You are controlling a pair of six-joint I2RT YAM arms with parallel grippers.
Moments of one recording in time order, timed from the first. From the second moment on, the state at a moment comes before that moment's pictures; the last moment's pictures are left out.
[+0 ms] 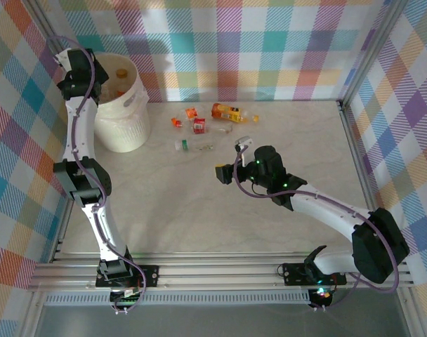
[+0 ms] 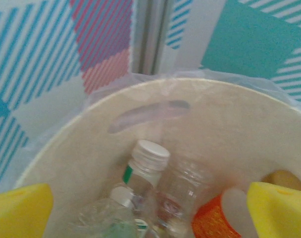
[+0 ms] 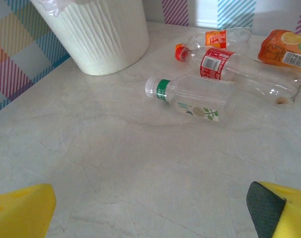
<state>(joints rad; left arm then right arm) 0.17 2.10 2.30 -0.66 -0.39 -0.38 0.68 1.31 0.80 0.12 -0.11 0.20</state>
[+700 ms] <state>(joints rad) 0.07 1.58 1.70 -0.27 0.17 -0.59 0.63 1.31 0.80 0.05 0.06 0.31</state>
